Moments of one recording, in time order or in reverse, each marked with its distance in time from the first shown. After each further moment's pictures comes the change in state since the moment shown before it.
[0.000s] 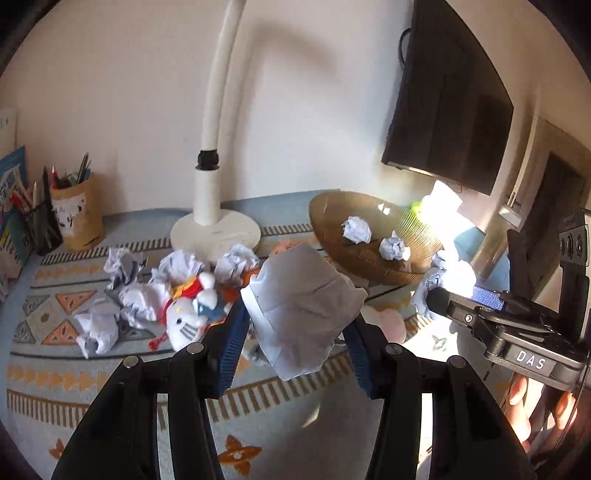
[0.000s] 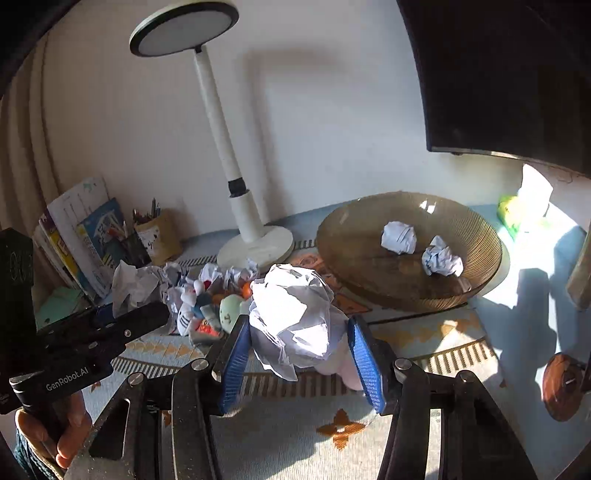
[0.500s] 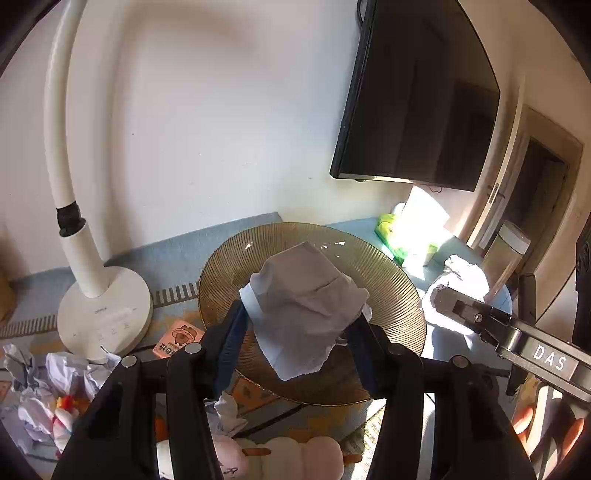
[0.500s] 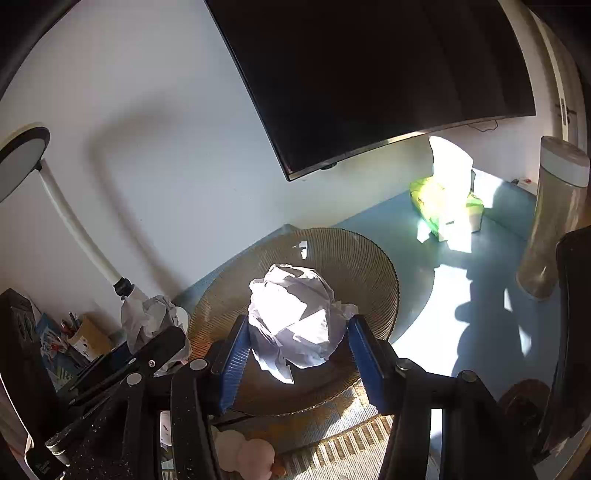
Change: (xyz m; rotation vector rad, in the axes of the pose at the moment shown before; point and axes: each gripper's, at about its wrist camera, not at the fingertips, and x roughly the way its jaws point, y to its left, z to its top) left arm 0.151 -0.085 0.076 0.032 0.059 -0.090; right arm 0.041 -0.131 0.061 0.318 0.017 -0.172
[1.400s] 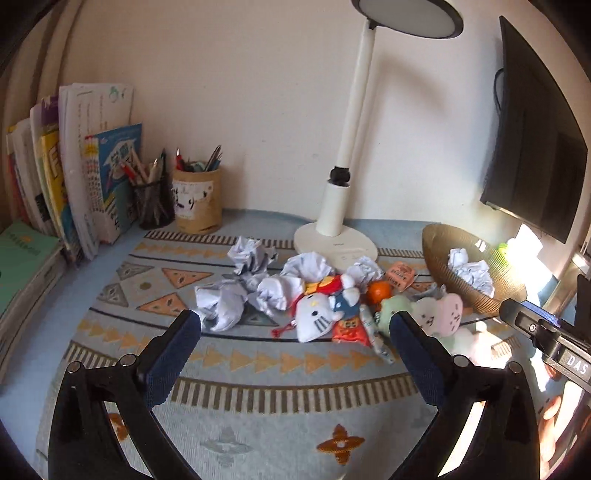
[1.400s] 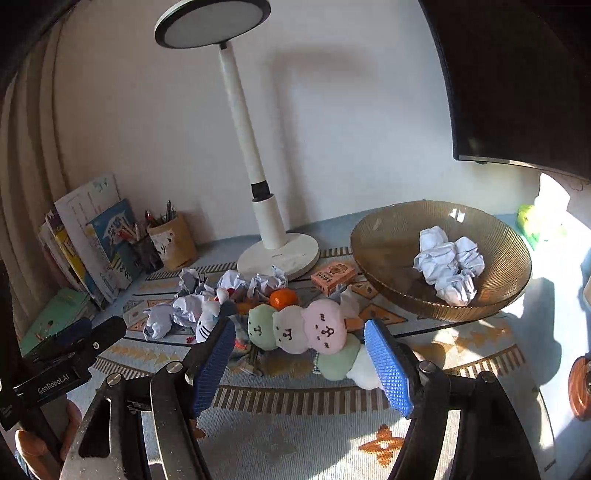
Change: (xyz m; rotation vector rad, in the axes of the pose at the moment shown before) left arm -0.194 0.161 -0.150 -0.251 -0.123 0.468; right arm -0.027 0.144 -0.143 -0.377 -0.009 0.226
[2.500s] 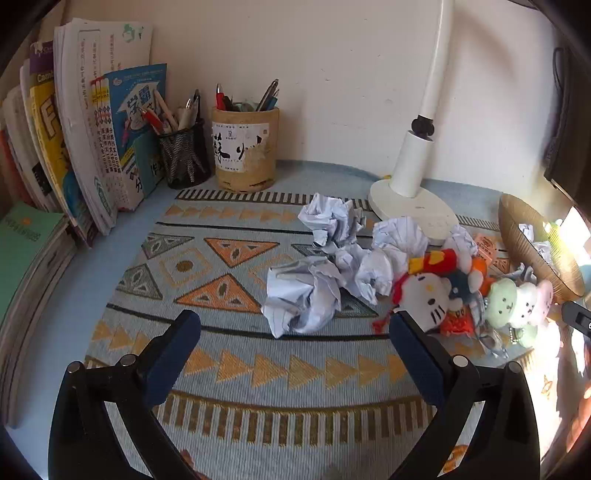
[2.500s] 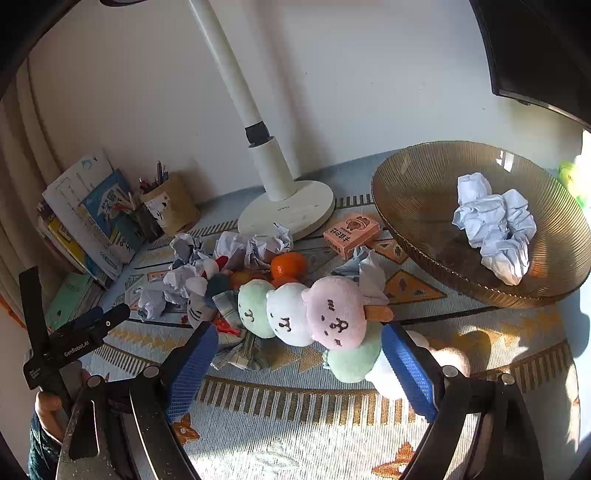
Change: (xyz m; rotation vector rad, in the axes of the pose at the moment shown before) left arm 0.081 0.070 0.023 0.006 0.174 0.097; right arm 0.075 -0.026 0.024 0.053 0.231 0.093
